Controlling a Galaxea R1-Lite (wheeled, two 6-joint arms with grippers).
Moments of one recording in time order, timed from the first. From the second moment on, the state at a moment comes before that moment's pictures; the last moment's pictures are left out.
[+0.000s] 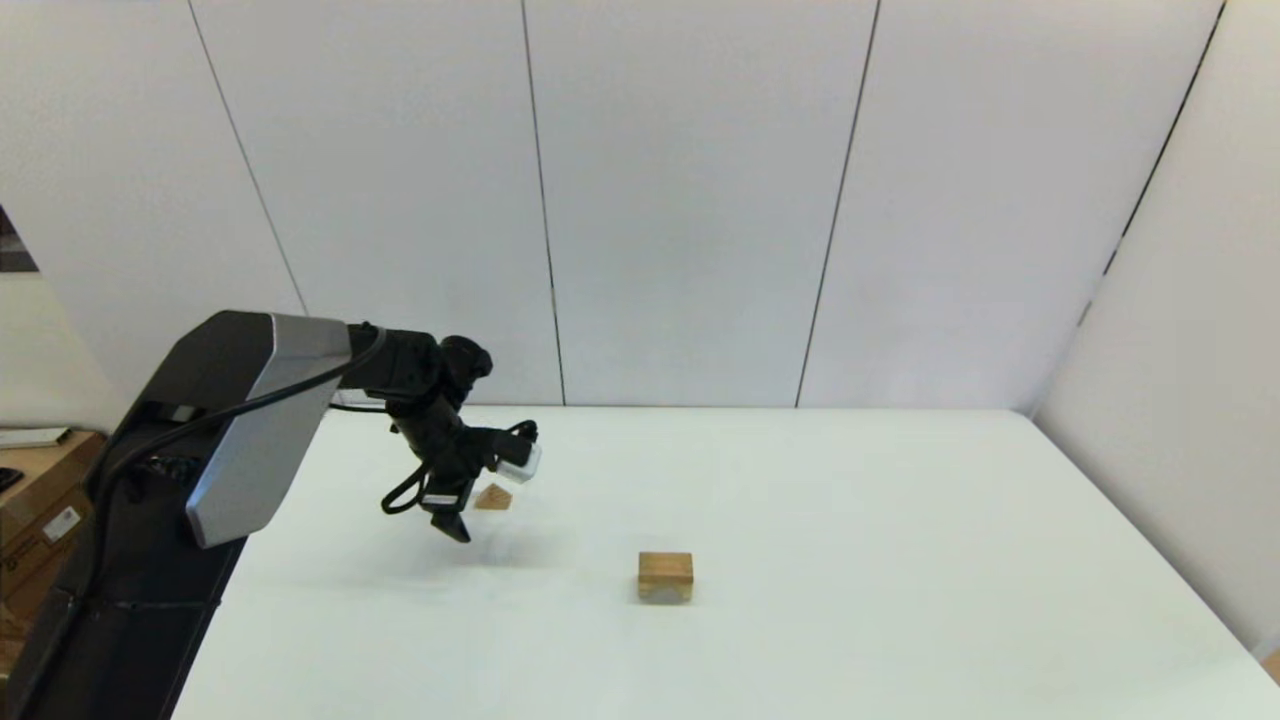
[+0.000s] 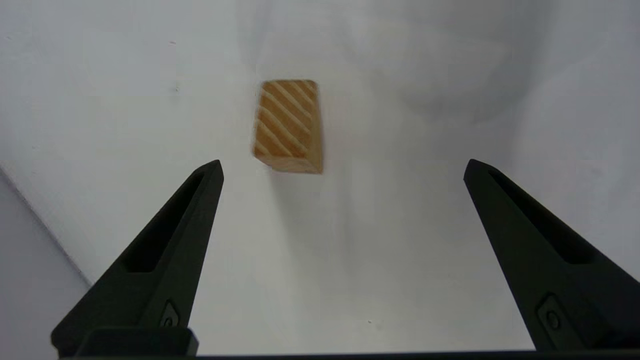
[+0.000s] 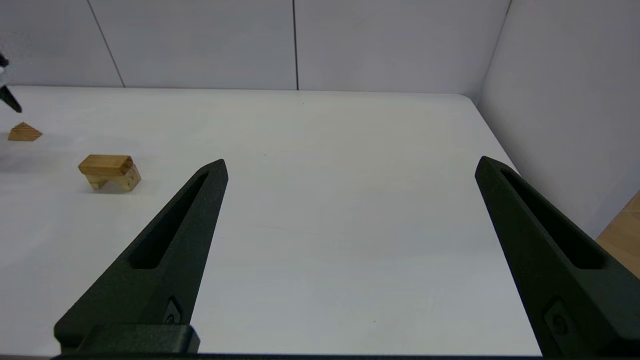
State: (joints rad) left arm -0.19 2.58 -1.98 0.71 -0.11 1.48; right arm 0.00 0.00 0.00 0.00 0.01 0.00
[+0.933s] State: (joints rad) left arm -0.20 2.62 -1.99 0.65 -0.11 1.42; right arm 0.00 0.00 0.00 0.00 0.01 0.00
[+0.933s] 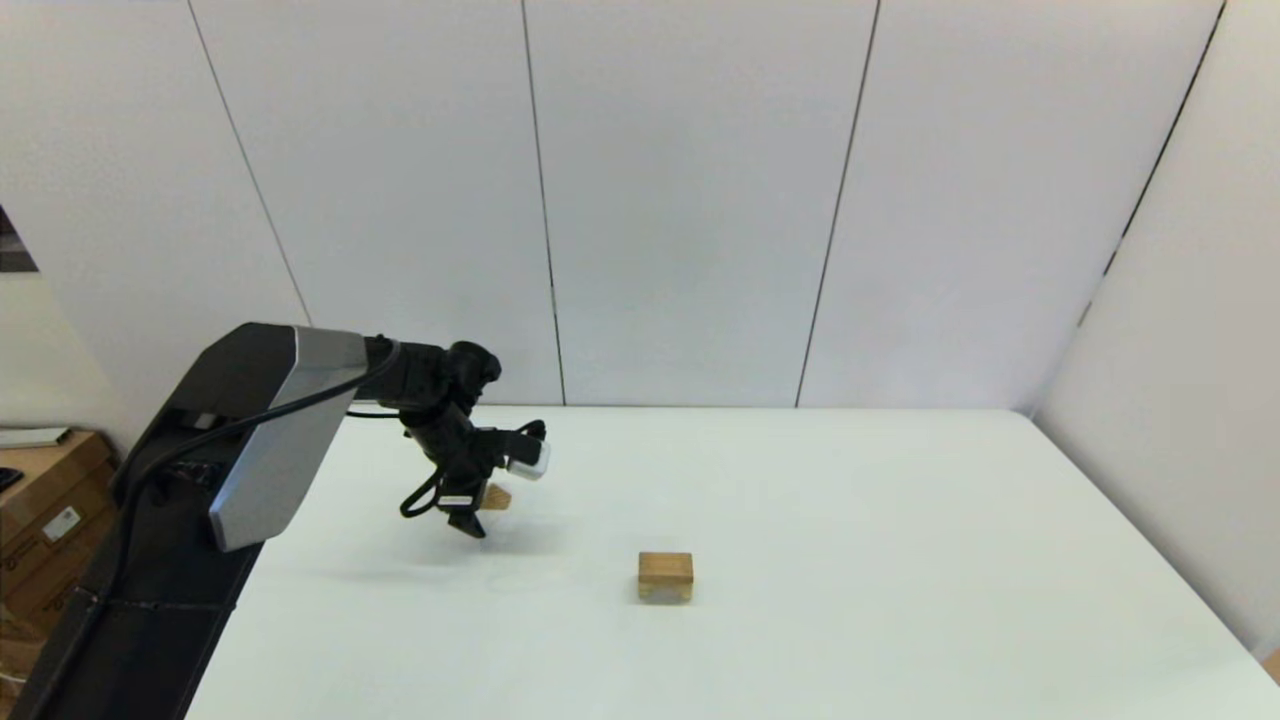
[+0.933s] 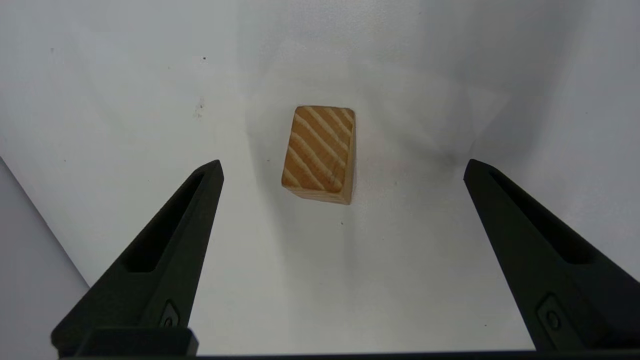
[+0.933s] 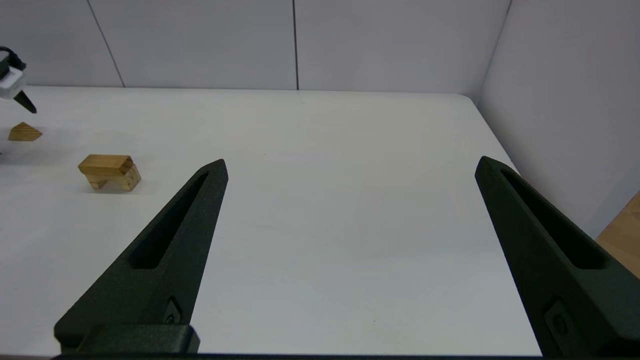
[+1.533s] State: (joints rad) left arm -0.19 2.62 -1.99 0.63 -0.11 1.36; right arm 0.00 0.00 0.00 0.00 0.01 0.00
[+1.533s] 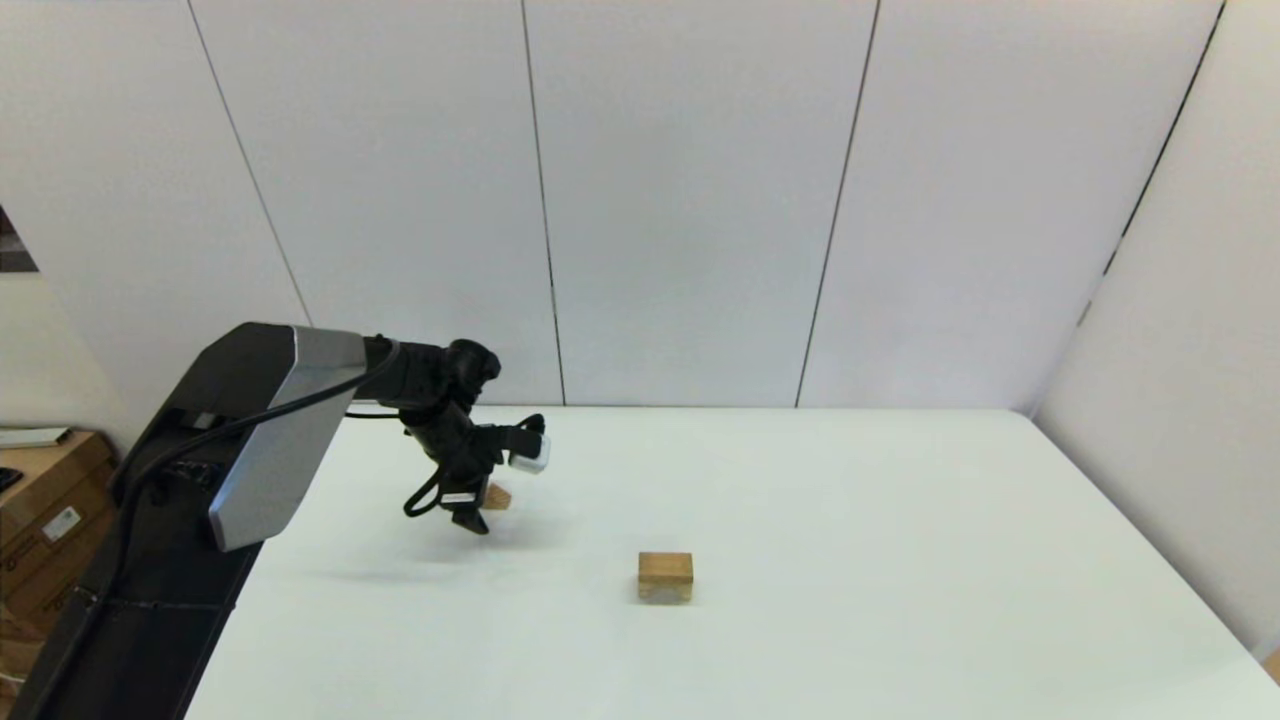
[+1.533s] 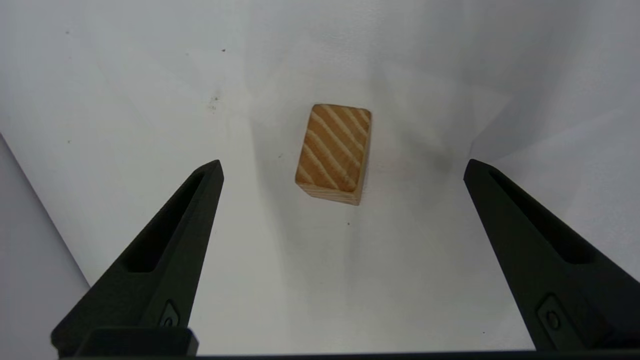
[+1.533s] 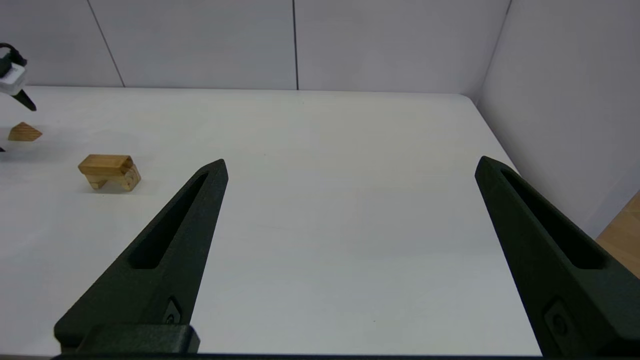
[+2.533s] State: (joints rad) left arm -0.19 2.63 -1.99 0.67 -0.11 1.33; right arm 0.00 0.00 0.00 0.00 0.01 0.00
